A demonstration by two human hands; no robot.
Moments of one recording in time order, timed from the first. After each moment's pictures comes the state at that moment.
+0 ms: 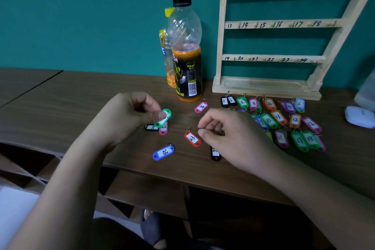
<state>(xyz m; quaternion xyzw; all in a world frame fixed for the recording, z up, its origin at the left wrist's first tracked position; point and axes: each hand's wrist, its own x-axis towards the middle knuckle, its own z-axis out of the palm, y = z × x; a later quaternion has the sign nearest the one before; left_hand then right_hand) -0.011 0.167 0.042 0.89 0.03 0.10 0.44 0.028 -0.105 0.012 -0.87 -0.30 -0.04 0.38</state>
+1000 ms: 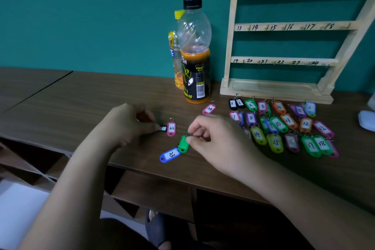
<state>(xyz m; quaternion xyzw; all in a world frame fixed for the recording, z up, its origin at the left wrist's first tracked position) -0.004 0.199 0.021 0.95 0.12 0.07 0.28 0.024 -0.065 0.001 -0.87 -0.32 -0.05 0.36</state>
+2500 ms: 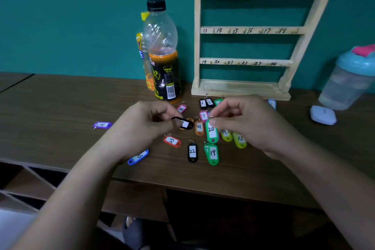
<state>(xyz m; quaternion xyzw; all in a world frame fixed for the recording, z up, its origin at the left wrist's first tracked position) -0.005 0.093 0.044 0.89 -0.07 0.05 0.44 0.047 -0.167 0.045 -0.83 -0.20 0.06 0.52</state>
